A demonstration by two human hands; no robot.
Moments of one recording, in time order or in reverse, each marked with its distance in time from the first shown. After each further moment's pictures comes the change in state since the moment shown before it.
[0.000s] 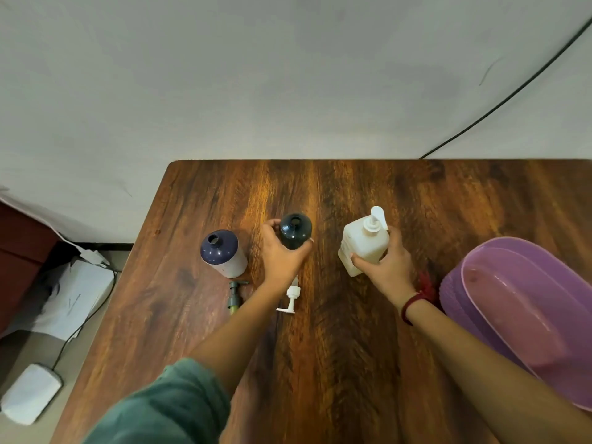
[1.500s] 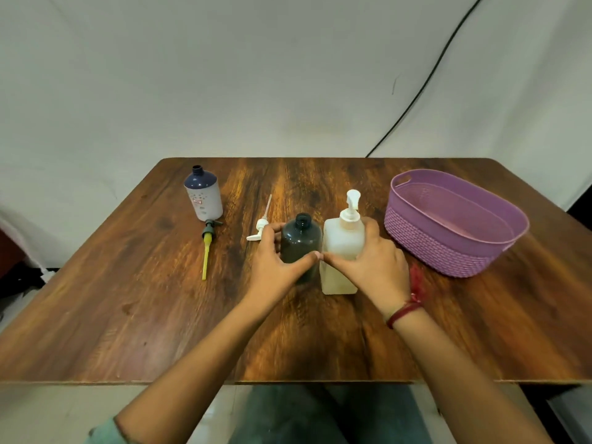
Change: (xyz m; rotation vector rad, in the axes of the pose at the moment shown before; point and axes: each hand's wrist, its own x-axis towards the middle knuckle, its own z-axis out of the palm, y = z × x) left_hand -0.250 -0.036 -0.016 -0.097 -0.188 0.361; right_hand -0.228 0.049 -0.042 -0.417 0.204 -0.232
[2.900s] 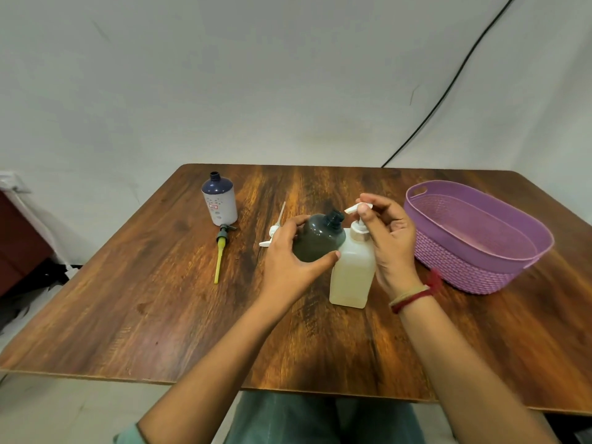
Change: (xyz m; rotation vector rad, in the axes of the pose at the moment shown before) left_hand 0.004 0.017 0.006 0.170 0.117 0.193; right_hand 0.038 -0.011 0.006 1.422 0.126 -0.140
